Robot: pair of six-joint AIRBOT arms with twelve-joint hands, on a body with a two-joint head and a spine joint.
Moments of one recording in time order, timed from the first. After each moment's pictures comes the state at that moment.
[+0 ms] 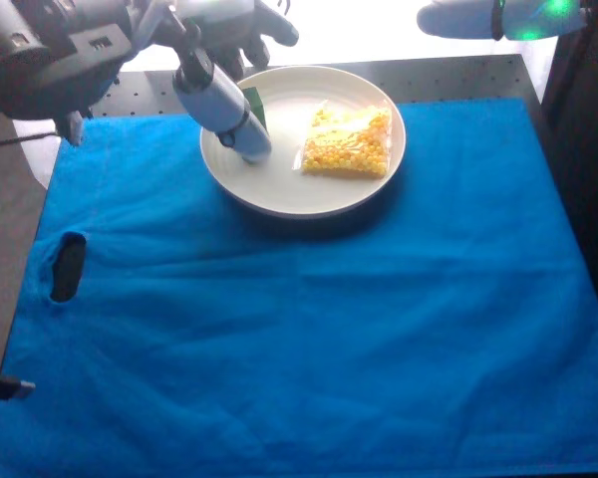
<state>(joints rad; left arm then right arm) 0.34 -1.33 1.58 0.50 -0.07 0.67 -0.49 -1.19 1.56 -0.22 0.76 -0.43</state>
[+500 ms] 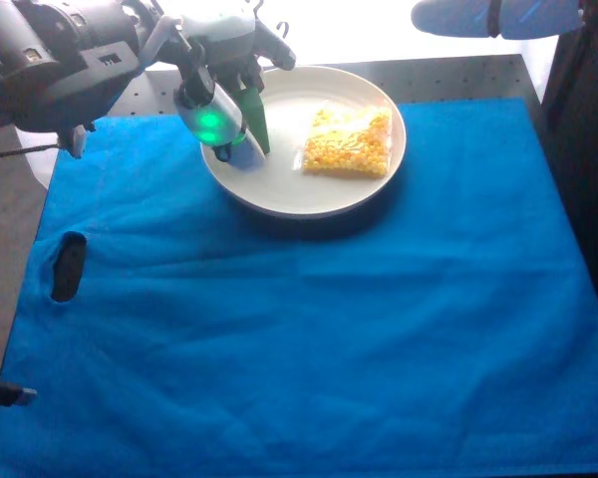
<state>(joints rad) 0.36 -1.36 1.60 0.50 -0.06 0.67 -0.49 -1.19 1.56 -0.22 0.76 -0.43</state>
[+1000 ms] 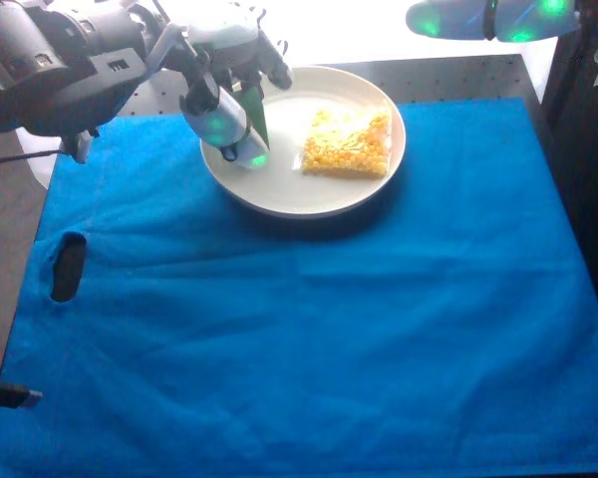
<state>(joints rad) 0.37 -1.38 1.63 0.50 -0.06 0.67 -0.49 -1.19 1.55 -0.23 0.77 -0.43</state>
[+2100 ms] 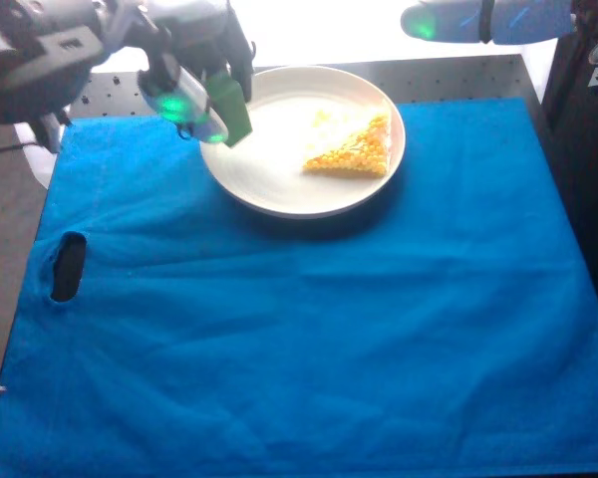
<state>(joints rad) 0.34 -1.27 1.54 0.46 -0.10 0.67 -0.49 -1.19 1.54 -0.23 0.79 -0.43</state>
